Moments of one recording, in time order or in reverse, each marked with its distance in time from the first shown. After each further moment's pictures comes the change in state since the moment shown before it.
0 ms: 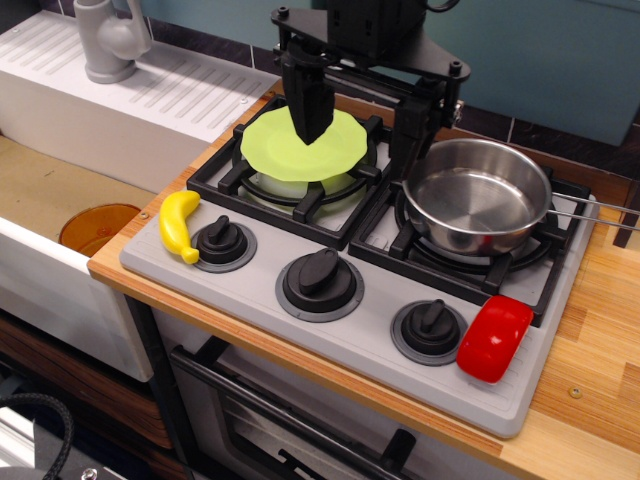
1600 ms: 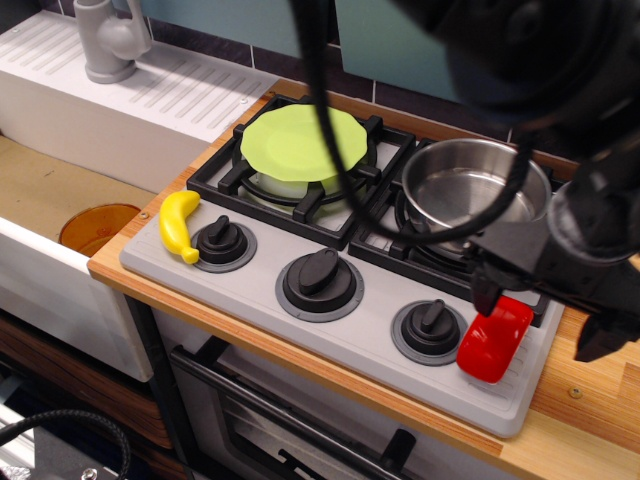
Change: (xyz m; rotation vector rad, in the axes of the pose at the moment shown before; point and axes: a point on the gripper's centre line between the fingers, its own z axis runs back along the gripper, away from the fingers) arm -0.007 -0.121 -0.079 0.025 -0.212 0.056
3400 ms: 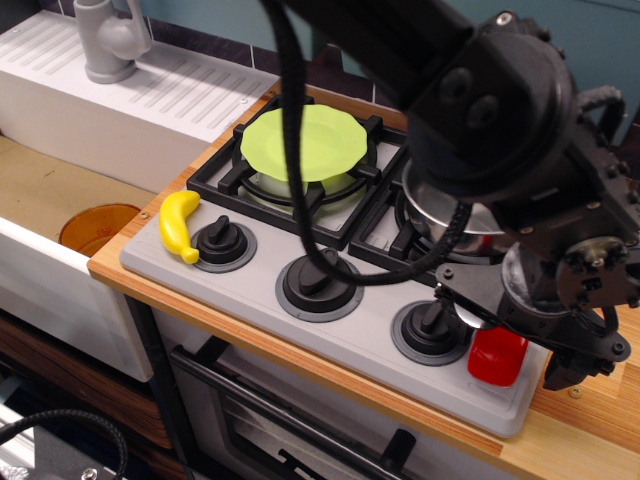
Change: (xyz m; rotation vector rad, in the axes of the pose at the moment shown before) arm -0.011 0.008 -0.030 -0.019 -0.025 -0.006
